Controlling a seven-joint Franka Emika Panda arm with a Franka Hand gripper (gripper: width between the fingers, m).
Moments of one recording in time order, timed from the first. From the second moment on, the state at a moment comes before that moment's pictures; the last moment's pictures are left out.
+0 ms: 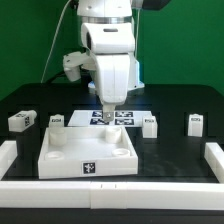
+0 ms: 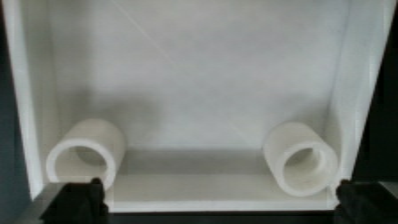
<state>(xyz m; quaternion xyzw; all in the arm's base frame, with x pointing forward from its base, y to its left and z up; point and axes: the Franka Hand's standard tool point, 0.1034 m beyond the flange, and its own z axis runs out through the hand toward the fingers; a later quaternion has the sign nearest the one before) 0.499 -0.041 0.081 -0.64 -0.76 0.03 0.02</state>
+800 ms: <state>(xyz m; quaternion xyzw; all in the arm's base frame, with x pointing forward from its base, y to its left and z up) 0.447 -0.057 0.039 -0.64 -0.76 0.03 0.04</state>
